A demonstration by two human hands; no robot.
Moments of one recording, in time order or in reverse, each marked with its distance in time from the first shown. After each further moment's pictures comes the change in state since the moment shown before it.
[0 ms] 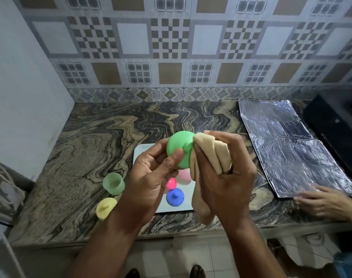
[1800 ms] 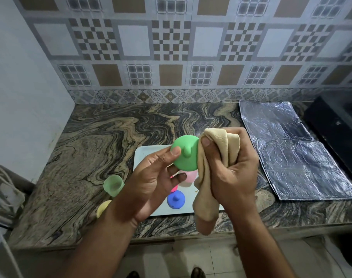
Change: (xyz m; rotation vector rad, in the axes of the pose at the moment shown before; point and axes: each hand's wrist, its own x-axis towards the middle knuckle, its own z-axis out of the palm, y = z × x) left_hand 0.012 0.007 -0.005 -0.151 -0.167 -0.213; right_hand 0.019 0.031 -0.014 0.421 0.017 0.425
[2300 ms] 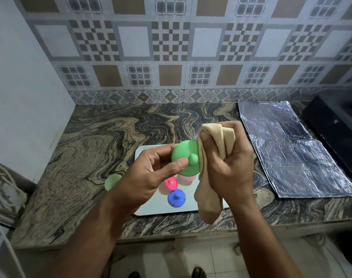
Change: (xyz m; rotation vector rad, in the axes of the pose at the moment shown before) left_hand -0.010 0.014 -0.002 0.433 -0.061 0.097; right_hand 0.005 0.006 -0.002 -0.244 -0.001 -0.062
